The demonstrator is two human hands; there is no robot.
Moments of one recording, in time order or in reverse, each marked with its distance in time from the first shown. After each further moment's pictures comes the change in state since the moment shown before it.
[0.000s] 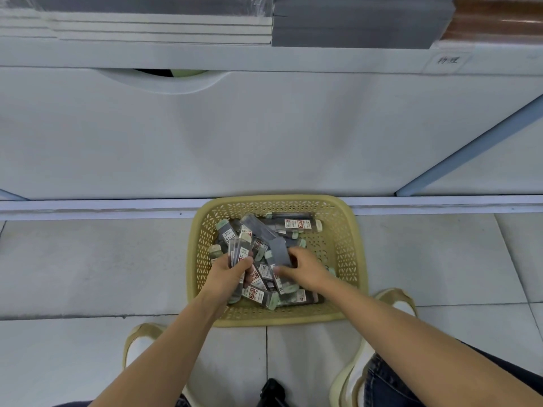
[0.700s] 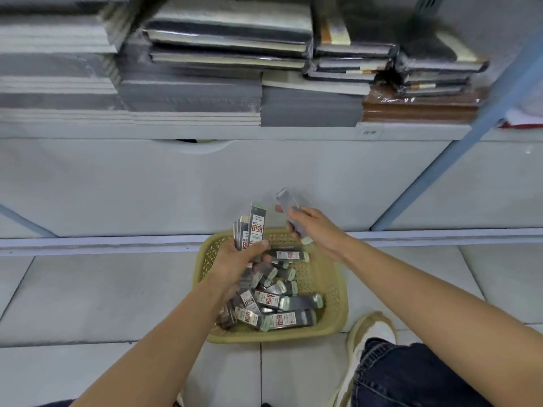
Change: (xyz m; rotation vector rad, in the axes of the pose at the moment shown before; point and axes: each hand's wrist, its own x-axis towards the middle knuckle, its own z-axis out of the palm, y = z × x) left_hand -0.056 0.093 0.025 -0.122 -0.158 0.267; right_hand -0.061 -0.110 -0.116 0.522 0.073 -0.265
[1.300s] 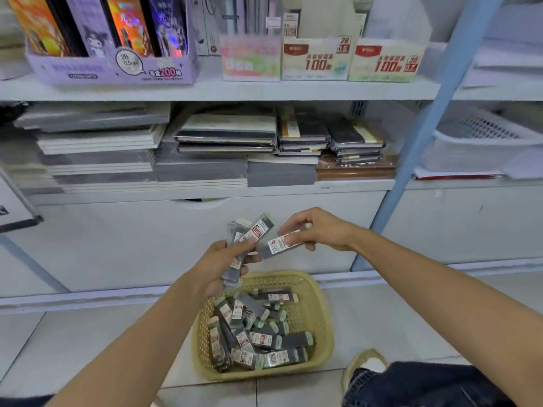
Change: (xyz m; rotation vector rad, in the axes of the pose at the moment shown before) left_hand -0.065 0.102 0.015 -0.006 -0.196 0.069; right_hand -0.080 -0.107 -0.036 -0.334 -0.121 -0.224
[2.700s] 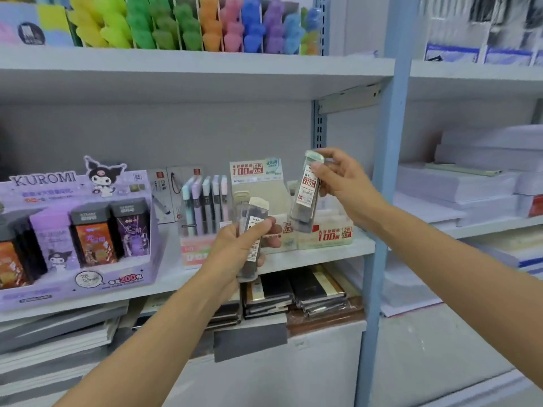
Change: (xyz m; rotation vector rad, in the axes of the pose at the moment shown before) left_hand 0.011 0.267 0.155 0.120 -0.186 0.568; right_hand -0.035 -0.252 -0.191 0.066 0.722 -0.663
